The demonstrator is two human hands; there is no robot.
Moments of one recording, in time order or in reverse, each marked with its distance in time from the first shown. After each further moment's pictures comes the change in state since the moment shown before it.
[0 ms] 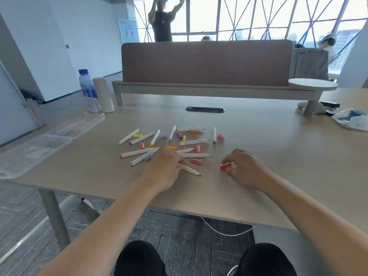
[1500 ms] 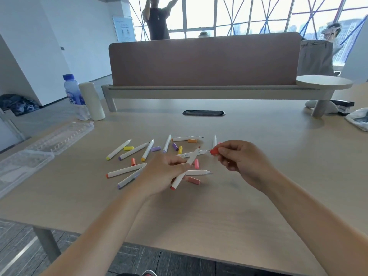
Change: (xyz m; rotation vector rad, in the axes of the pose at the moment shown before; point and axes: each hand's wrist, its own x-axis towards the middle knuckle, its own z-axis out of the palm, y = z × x) left_hand 0.044 0.008 -0.020 -0.762 -0.173 -0.274; right_hand 0.049 -0.019 -0.027 1.047 0.047 0.135
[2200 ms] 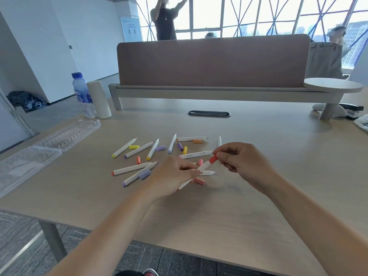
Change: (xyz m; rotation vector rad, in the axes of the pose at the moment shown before) left_hand 0.003 -0.002 0.008 0.148 -0.058 0.014; right_hand -0.004 -0.006 0.010 -0.154 -0.016 -0.056
